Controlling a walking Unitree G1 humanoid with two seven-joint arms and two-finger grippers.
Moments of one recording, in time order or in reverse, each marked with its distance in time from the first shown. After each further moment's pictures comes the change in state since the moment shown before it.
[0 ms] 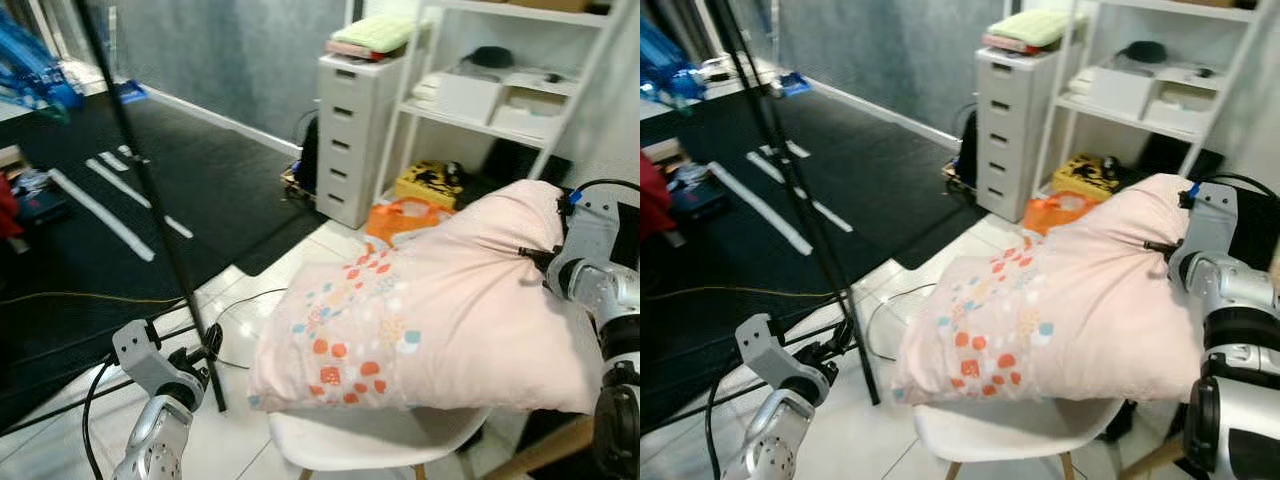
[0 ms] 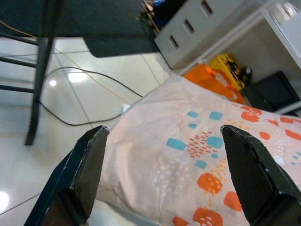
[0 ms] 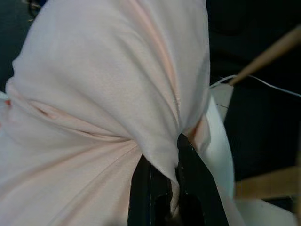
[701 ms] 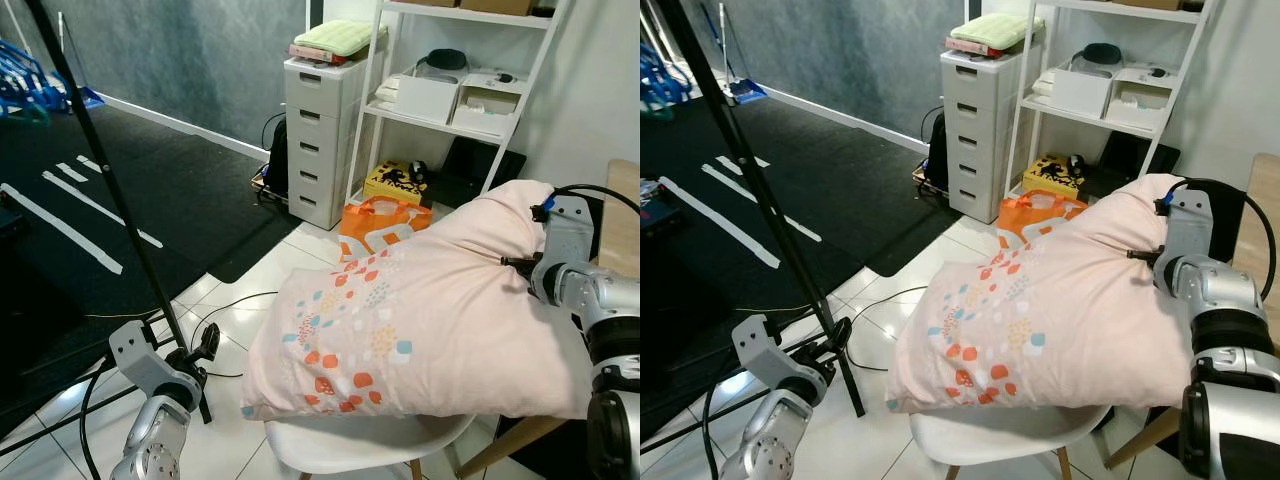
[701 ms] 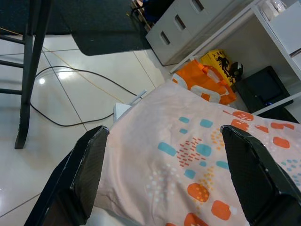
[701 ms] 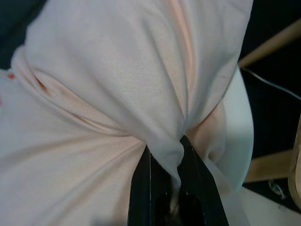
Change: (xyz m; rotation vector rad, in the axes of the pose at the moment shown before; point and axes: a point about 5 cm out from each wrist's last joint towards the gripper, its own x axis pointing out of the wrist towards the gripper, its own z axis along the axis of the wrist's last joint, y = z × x) left arm -0.001 0.002 0.001 0.000 -0.005 0.008; right arm 0.004 0.012 -0.017 -0.111 0.093 0.046
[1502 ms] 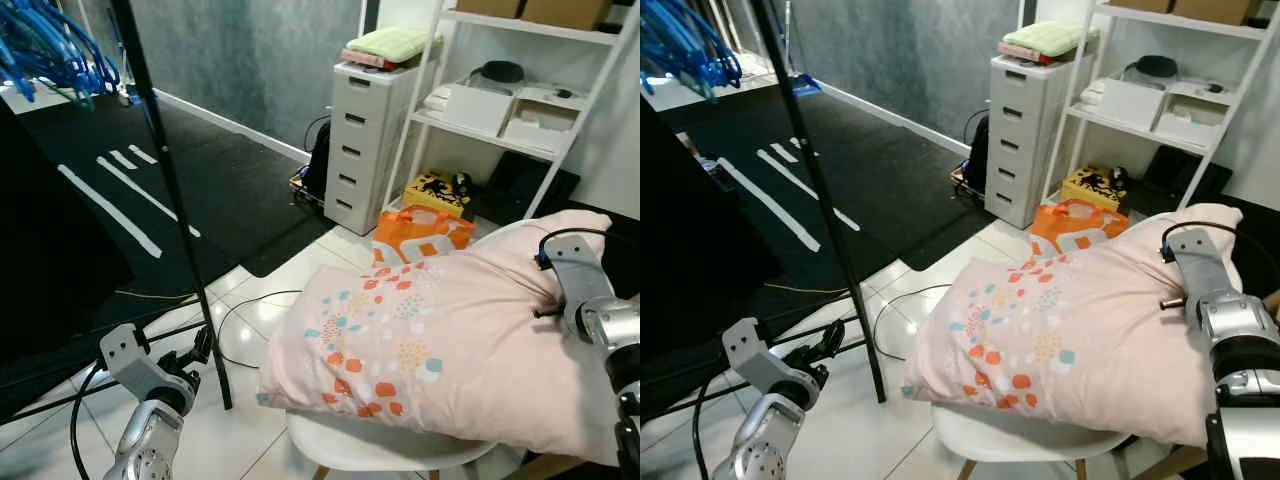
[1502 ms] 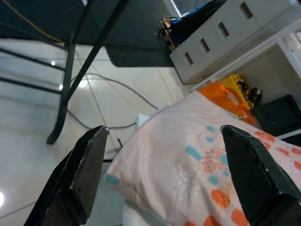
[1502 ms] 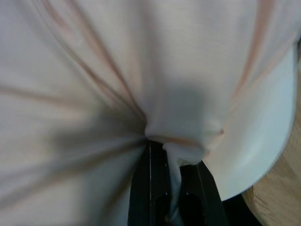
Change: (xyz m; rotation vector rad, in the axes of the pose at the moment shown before) left arm -0.005 0.005 0.004 0.002 0.002 0.014; right arm -0.001 -0.044 -0.042 -0.462 0.187 -0.198
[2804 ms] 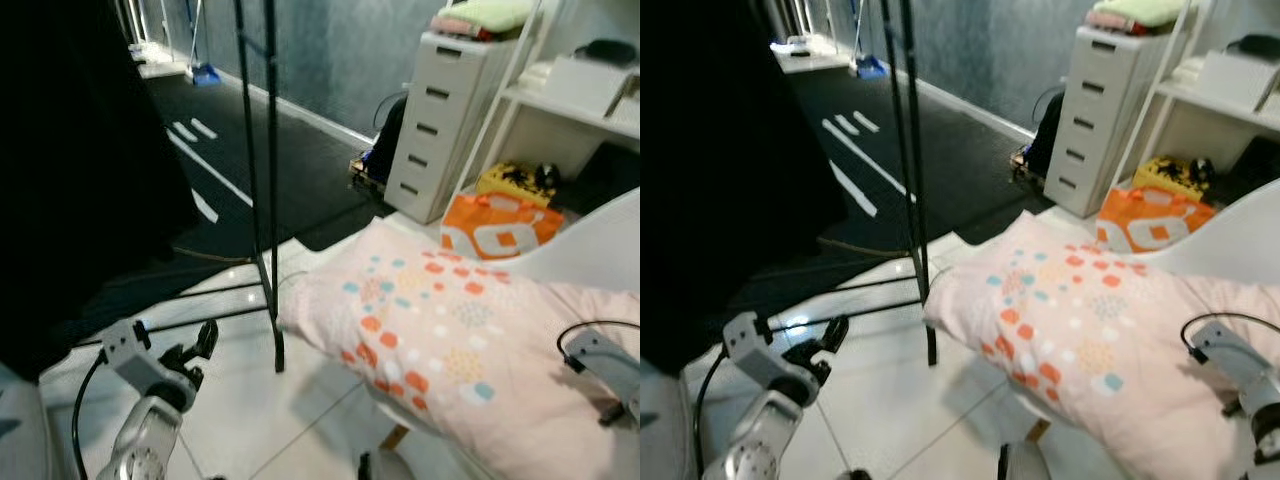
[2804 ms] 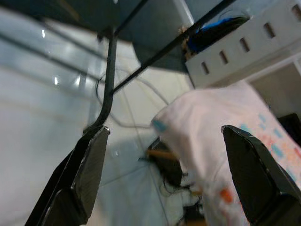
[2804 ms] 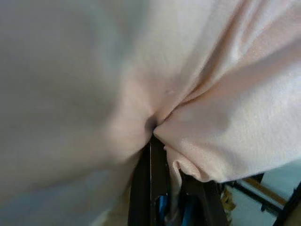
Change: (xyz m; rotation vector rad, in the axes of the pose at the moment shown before) left arm -0.011 0.001 0.000 -0.053 0.044 -0.075; right arm 0.004 -0.018 -0.108 -0.382 0.363 -0.026
